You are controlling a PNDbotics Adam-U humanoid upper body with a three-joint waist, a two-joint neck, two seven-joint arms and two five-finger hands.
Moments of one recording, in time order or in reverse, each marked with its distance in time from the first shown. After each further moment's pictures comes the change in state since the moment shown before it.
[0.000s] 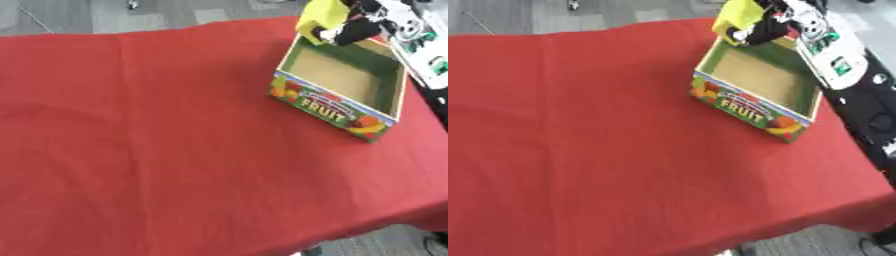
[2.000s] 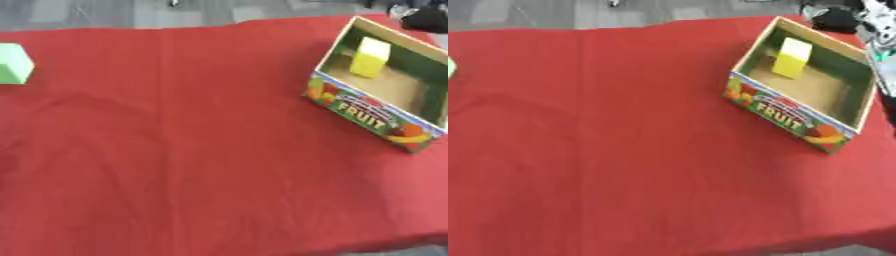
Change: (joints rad) left arm 0.001 0.040 0.043 0.026 0.024 0.046 0.034; right arm -0.063 0.102 -0.154 -0.037 0.116 -0.129 -0.033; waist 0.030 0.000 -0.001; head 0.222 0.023
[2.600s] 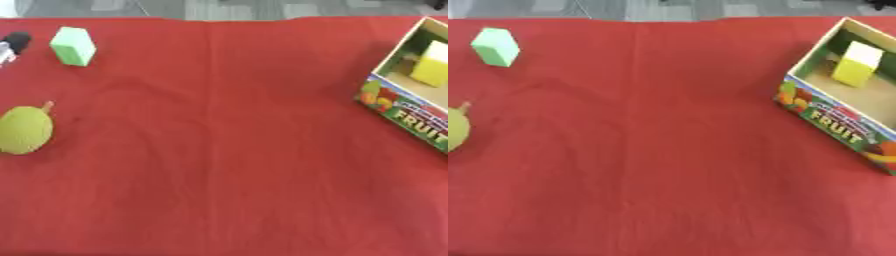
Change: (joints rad) left arm -0.057 0.118 -0.020 0.118 0.029 0.054 -0.119; right arm 0.026 0.014 0.050 -0.286 -0.201 0.075 -0.051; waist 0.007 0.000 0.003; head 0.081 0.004
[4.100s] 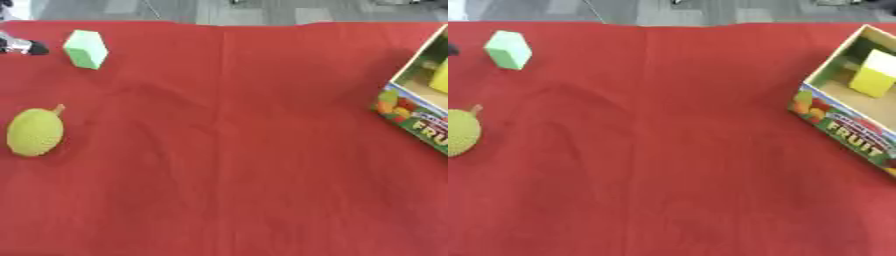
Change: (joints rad) left arm -0.512 0.150 -0.174 0.688 -0.200 -0.128 -0.476; right arm 0.023 -0.113 0.017 -0.013 -0.483 0.000 -0.062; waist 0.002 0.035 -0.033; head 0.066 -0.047
